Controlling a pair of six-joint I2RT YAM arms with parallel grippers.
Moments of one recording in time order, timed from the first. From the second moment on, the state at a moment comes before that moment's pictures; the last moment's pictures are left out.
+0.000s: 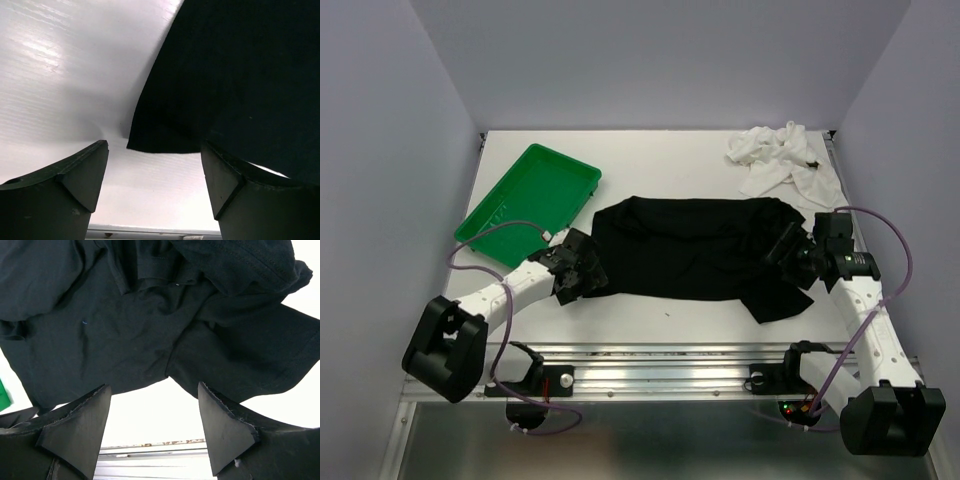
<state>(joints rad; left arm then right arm) -0.53 1.25 0.65 -0.55 -0.17 -0.95 -0.05 0.93 0.79 -0.80 -0.17 0.63</state>
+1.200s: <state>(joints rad) -0.46 1.34 1.01 -0.52 -0.13 -0.75 -0.04 0.95 0.61 -0.80 0.02 0.82</state>
